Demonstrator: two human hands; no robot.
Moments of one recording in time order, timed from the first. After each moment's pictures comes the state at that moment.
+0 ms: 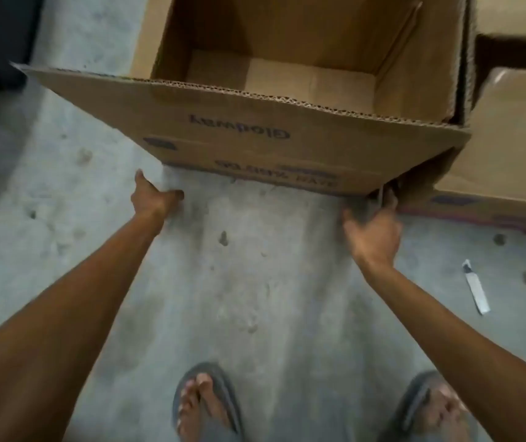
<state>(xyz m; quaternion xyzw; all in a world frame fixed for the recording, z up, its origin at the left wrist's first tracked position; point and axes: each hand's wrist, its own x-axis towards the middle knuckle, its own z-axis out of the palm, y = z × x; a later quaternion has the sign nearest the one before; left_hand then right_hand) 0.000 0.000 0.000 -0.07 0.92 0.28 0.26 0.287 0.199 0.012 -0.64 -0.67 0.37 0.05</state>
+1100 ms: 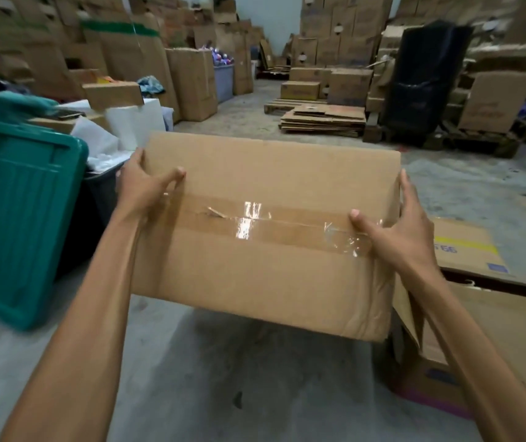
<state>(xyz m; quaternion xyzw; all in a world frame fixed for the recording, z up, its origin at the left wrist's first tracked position) -0.113 -0.012 0.265 0.16 0.78 0.60 -0.08 0.217 0.238 0.252 -0.34 -0.78 0.36 0.37</state>
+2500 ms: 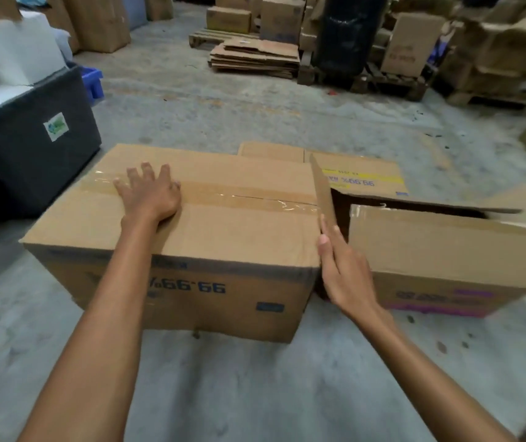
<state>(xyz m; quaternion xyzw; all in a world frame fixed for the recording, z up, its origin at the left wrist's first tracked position) -0.024 0.047 0.177 0.28 0.96 0.08 0.02 0.310 0.168 0.155 -0.35 -0.87 0.23 0.25</state>
